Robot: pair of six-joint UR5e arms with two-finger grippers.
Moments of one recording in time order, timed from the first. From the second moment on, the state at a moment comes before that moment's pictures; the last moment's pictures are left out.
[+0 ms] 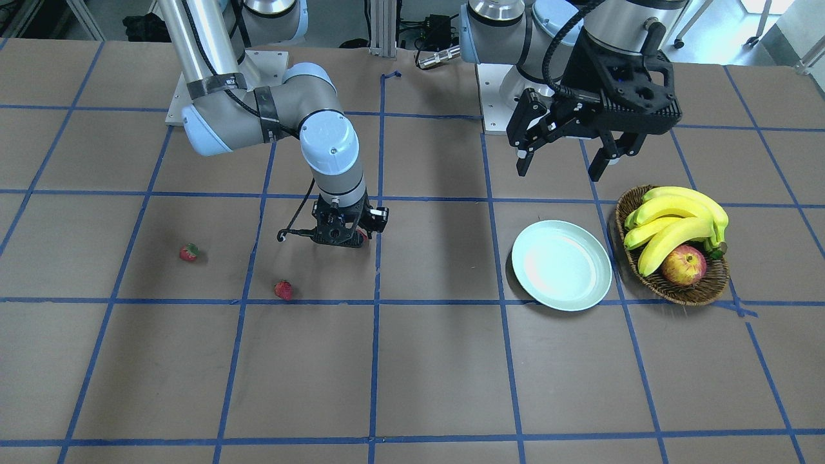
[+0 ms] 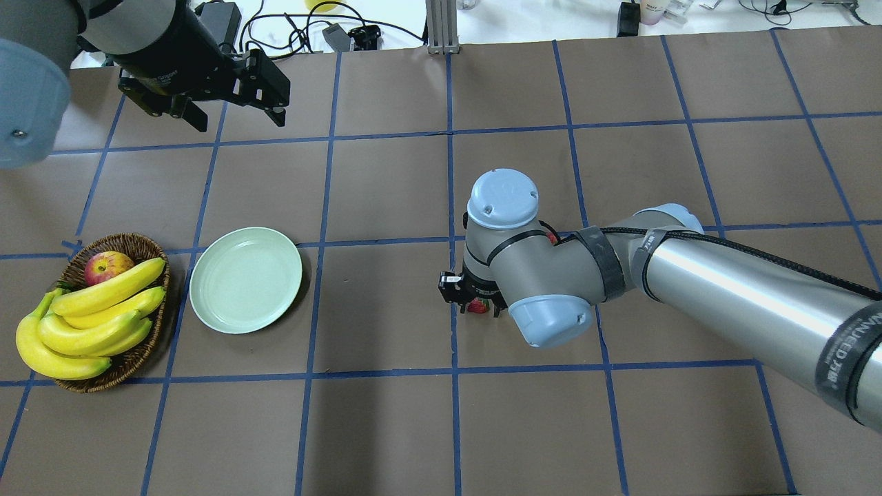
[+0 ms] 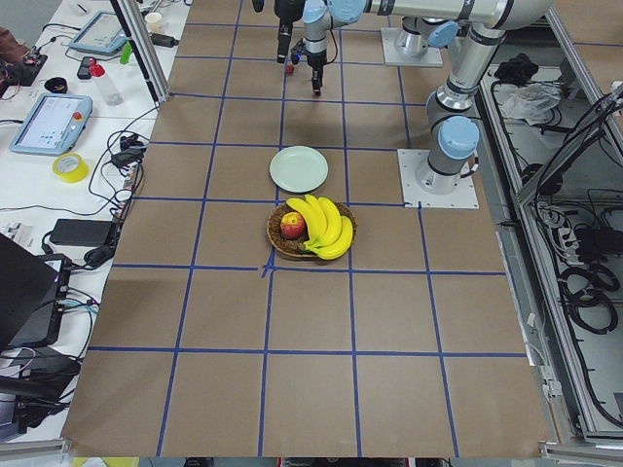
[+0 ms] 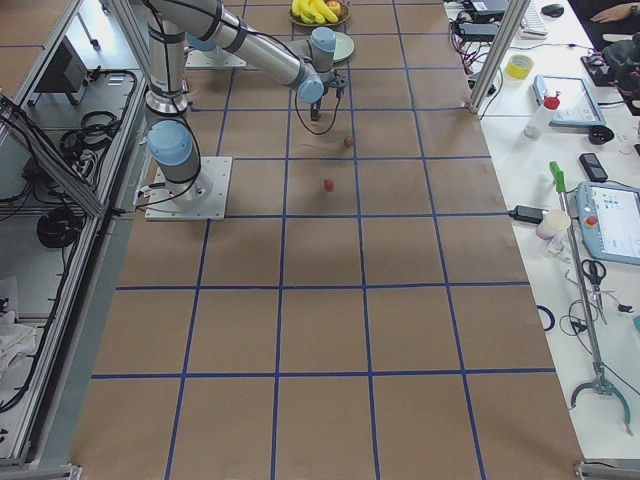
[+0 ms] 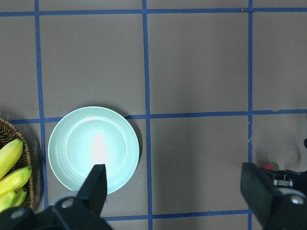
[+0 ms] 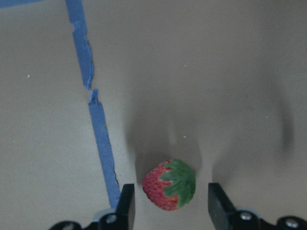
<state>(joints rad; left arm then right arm) -1.58 -1.55 -1.55 -1.42 1.51 -0.01 1.93 -1.23 2.02 -2.30 -1.47 0.50</state>
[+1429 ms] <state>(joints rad) -1.57 -1.56 -1.56 -1.42 1.49 0.00 2.00 -1.13 1.81 -2.29 -1.25 0.55</state>
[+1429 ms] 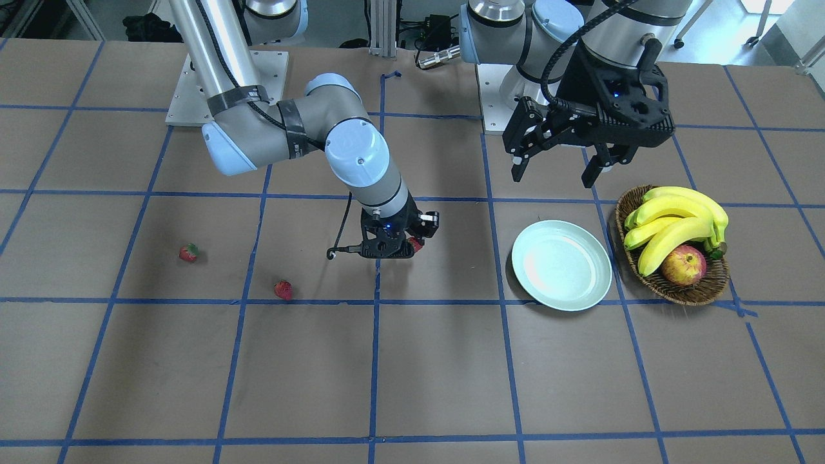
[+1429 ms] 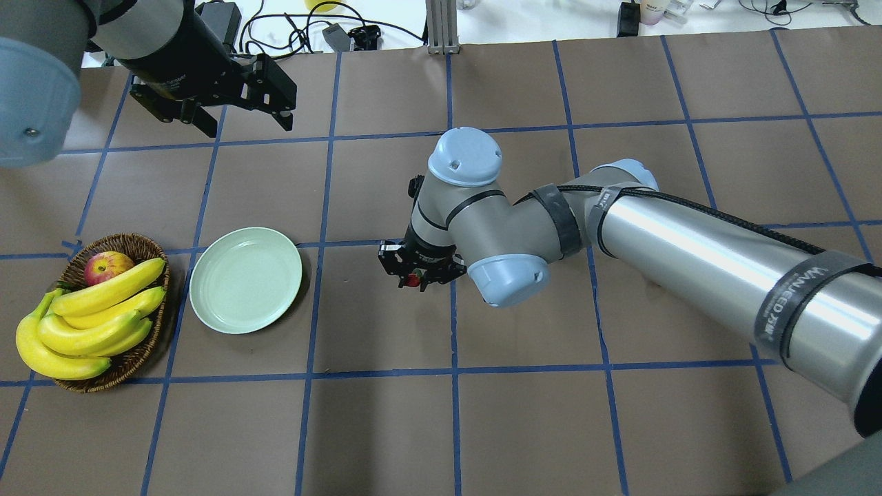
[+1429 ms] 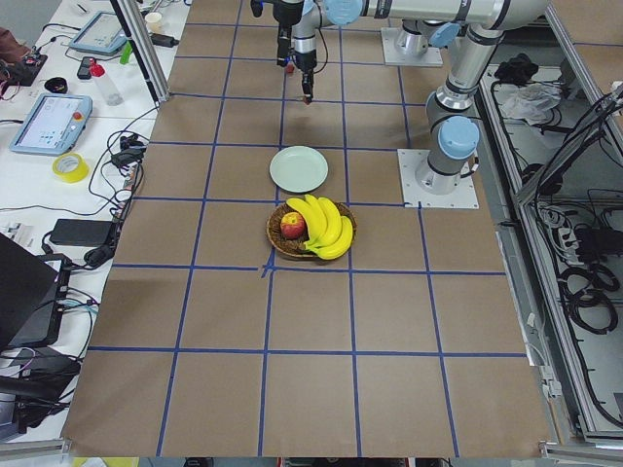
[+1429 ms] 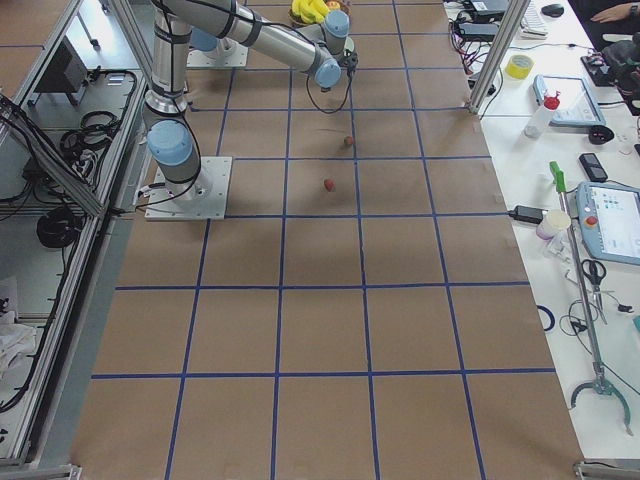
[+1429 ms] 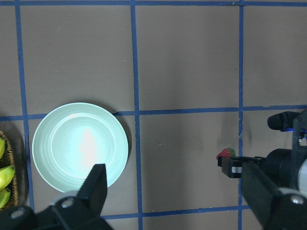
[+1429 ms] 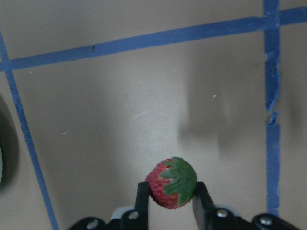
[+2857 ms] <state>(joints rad) -1.55 -1.56 -1.56 -1.42 1.49 0.01 1.80 -1.21 1.79 -2.23 -1.49 0.16</state>
